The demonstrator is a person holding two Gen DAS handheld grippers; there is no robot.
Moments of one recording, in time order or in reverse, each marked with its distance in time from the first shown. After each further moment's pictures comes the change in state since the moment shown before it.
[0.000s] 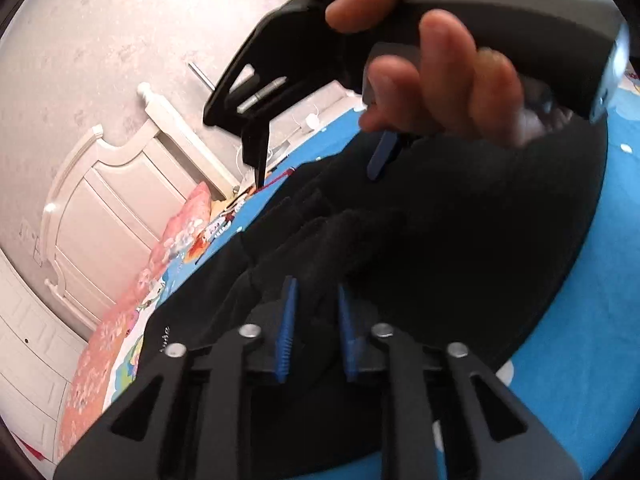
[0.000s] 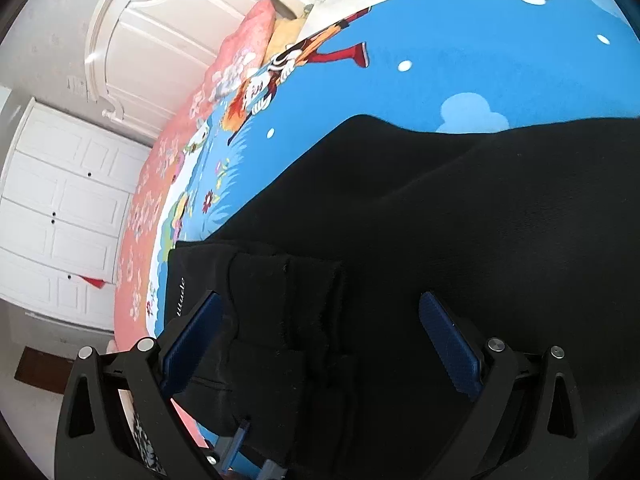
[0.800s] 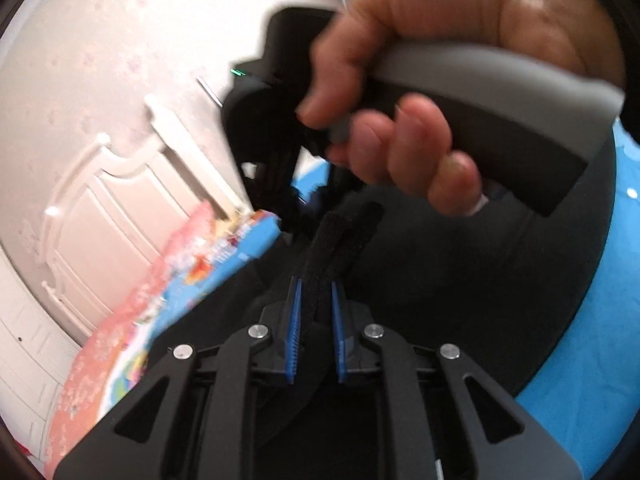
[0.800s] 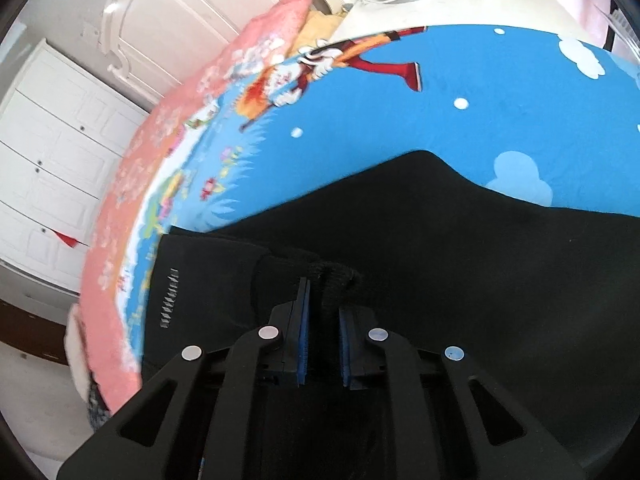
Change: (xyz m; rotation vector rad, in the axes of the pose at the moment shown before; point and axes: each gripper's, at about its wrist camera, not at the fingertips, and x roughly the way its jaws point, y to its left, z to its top) left arm 0.026 0.009 0.012 -0.034 -0.049 -0.017; right arm 0.021 0.035 0.016 -0.186 0.010 -0.111
